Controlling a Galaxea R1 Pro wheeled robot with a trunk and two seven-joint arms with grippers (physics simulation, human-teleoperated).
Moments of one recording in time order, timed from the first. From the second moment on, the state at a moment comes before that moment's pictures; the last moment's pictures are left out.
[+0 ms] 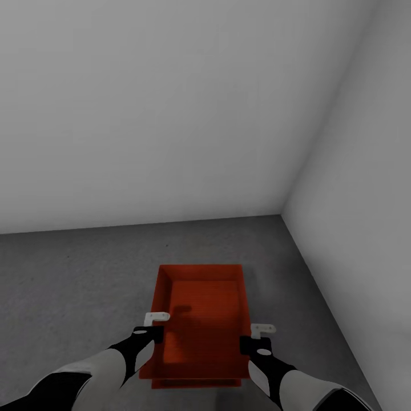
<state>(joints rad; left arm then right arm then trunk) -0.80 -0.10 -0.02 -0.01 0.02 0.02 0.20 -0.71 0.14 0.45 -0.05 -0.45 -0.14 -0.25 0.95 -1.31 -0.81</state>
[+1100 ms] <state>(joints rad) -0.80 -0.10 -0.02 -0.01 0.02 0.02 0.20 -0.71 0.14 0.45 -0.05 -0.45 -0.14 -0.25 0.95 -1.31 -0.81</state>
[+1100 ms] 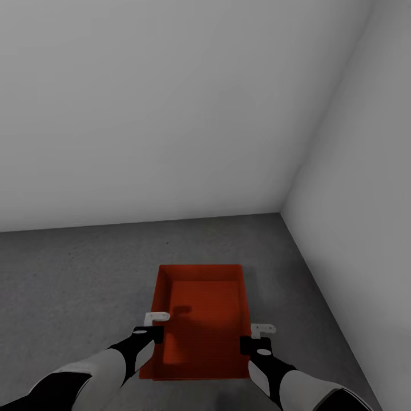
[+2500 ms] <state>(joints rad) -0.80 -0.10 -0.01 -0.01 0.02 0.02 0.20 -0.71 0.14 0.45 -0.05 -0.45 -0.14 -0.25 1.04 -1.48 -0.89</state>
